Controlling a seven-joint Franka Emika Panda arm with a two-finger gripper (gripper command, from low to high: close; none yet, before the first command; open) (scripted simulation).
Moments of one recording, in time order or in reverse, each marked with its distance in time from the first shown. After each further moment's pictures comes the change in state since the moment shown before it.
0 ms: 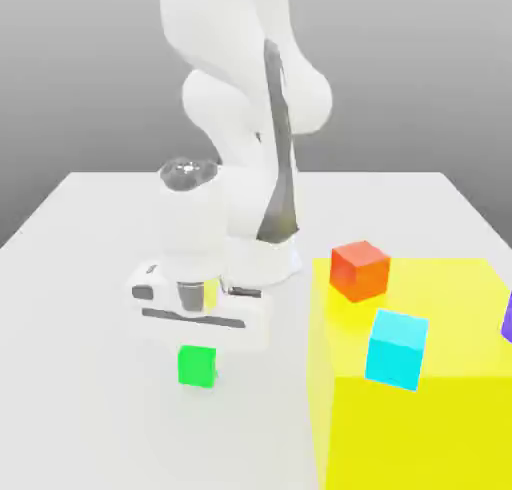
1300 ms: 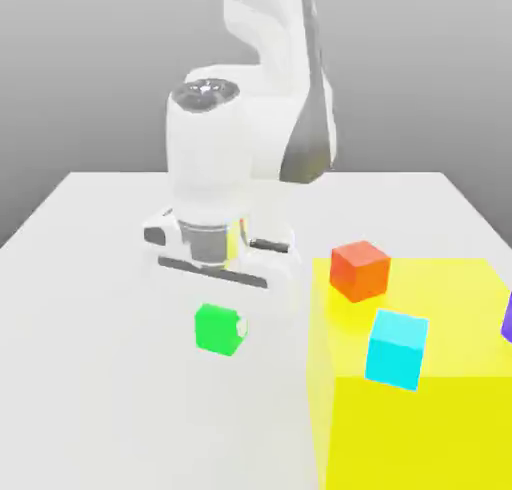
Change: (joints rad) arm 0.078 -0.335 0.117 0.144 0.119 -0.493 0.363
